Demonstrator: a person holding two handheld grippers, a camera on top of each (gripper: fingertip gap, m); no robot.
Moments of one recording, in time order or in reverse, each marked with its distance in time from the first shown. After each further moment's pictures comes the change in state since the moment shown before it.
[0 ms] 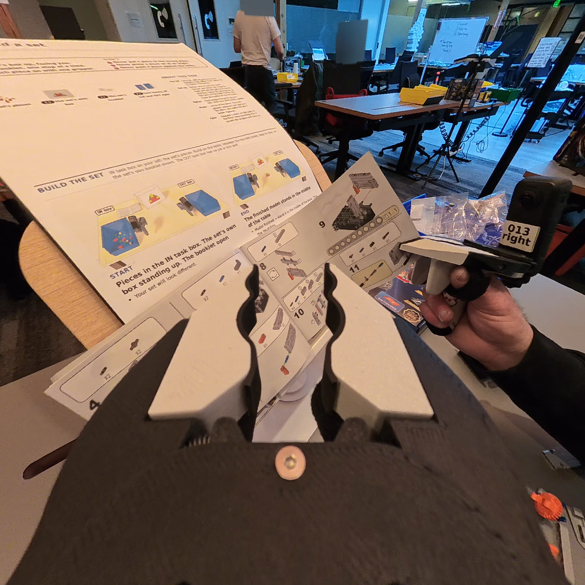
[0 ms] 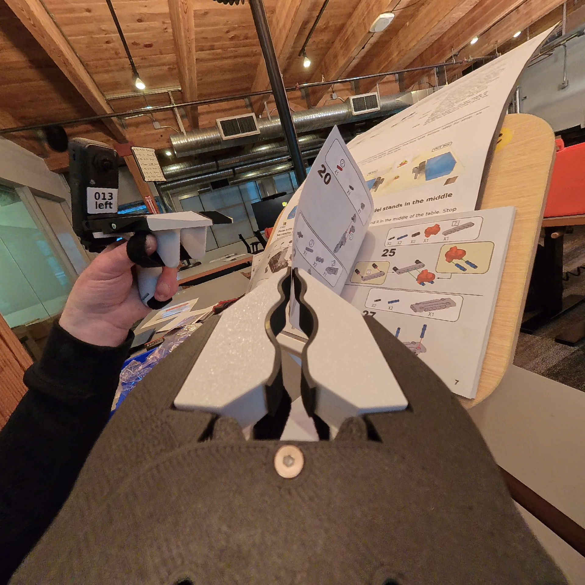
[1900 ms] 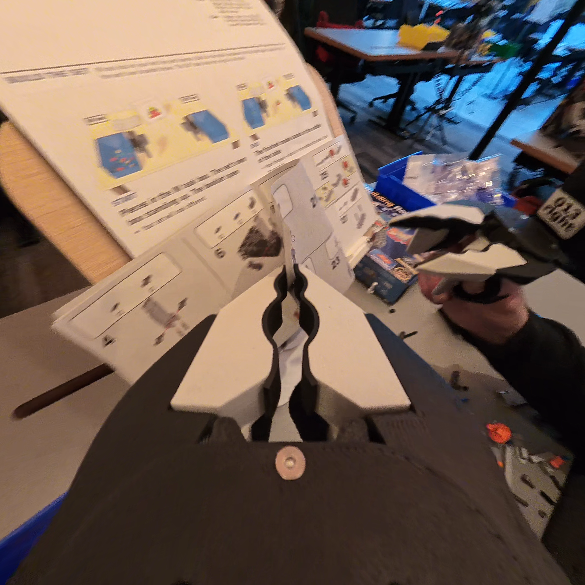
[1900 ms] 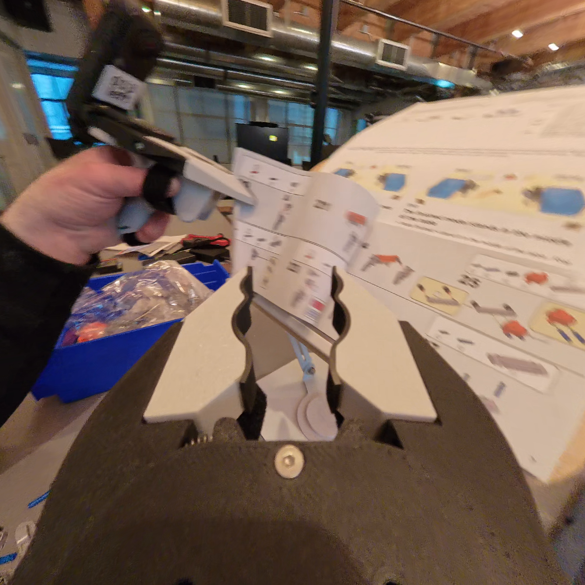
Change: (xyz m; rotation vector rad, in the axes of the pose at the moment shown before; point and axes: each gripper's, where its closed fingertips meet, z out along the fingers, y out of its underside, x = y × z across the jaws) left arm -0.020 0.036 -0.016 -0.164 0.056 -0.091; right arm -0.047 0.034 0.040 -0.201 0.016 -0.321
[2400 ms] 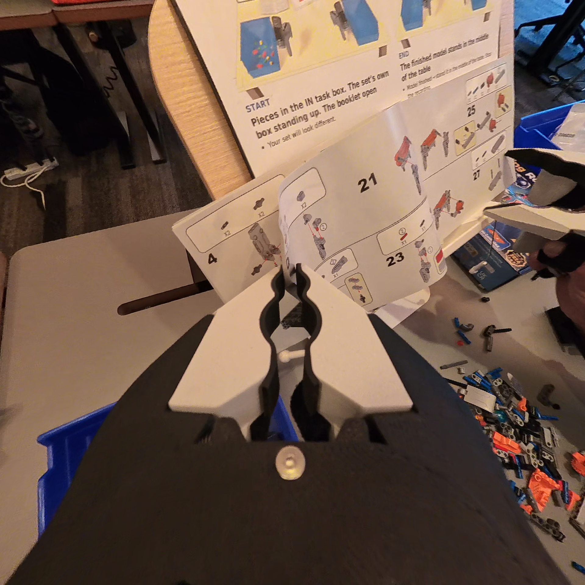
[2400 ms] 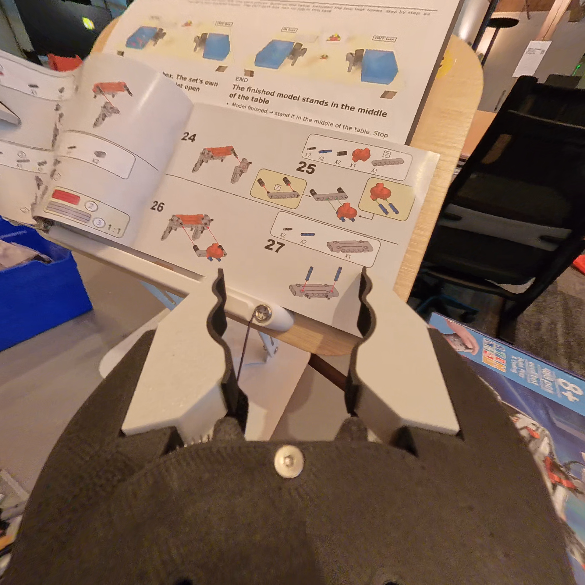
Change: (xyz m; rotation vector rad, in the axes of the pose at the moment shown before) left arm -0.073 0.042 -0.013 -0.159 -0.287 -0.063; right arm 0.103 0.063 -0.027 -0.228 0.441 -0.069
